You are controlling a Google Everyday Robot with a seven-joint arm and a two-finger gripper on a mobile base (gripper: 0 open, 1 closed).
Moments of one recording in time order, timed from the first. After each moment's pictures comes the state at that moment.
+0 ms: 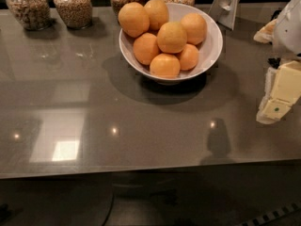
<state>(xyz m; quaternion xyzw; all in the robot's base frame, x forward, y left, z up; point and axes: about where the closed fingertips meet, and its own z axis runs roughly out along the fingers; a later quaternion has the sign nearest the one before) 0.438 -0.217 0.977 -0.60 0.78 -0.03 0.16</state>
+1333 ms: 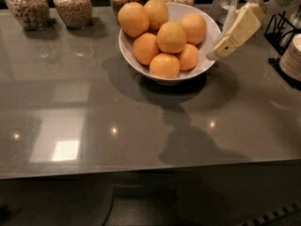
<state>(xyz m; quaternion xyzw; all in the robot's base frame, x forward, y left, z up) 0.532 -0.128 1.055 -0.62 0.66 0.08 0.42</state>
